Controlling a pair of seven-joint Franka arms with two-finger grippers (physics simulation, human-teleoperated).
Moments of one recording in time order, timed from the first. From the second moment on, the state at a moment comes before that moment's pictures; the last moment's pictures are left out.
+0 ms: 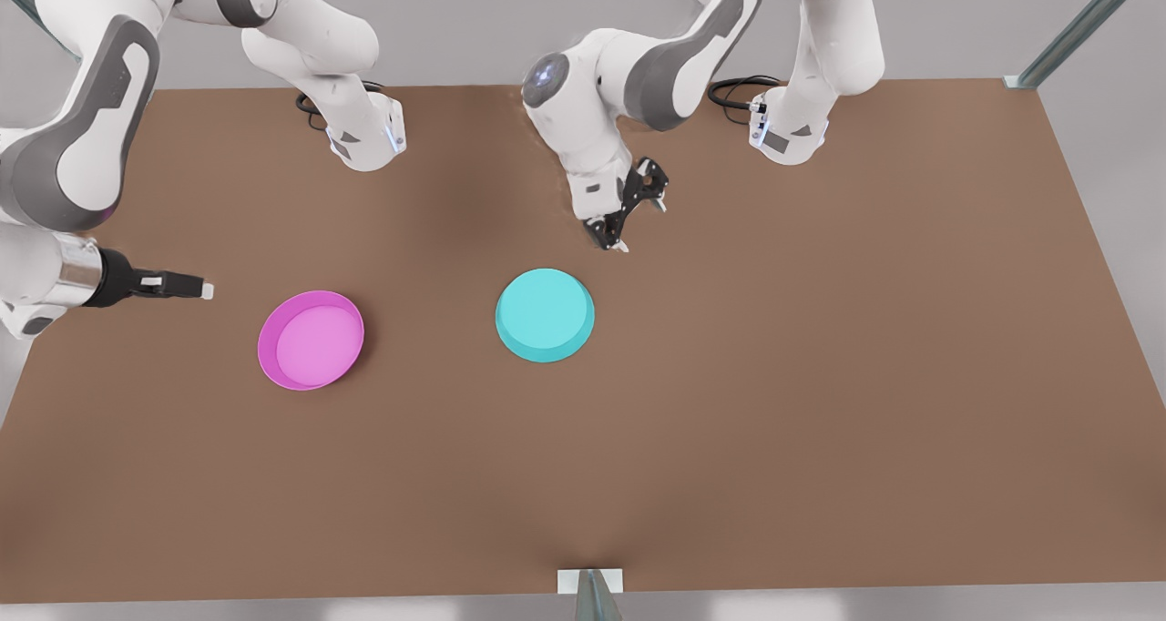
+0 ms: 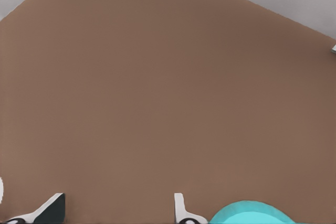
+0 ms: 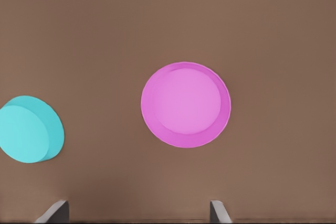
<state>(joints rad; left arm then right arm) -1.42 0.45 0.86 -1.29 0.03 1.43 -1.43 -0.08 0.35 -0.16 -1.30 0.18 1.29 -0.10</state>
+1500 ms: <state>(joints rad) 0.04 0.11 -0.07 -1.36 -0.12 1.21 -0.31 -0.36 0.49 -0.05 -2.11 0.49 2.23 -0.96</state>
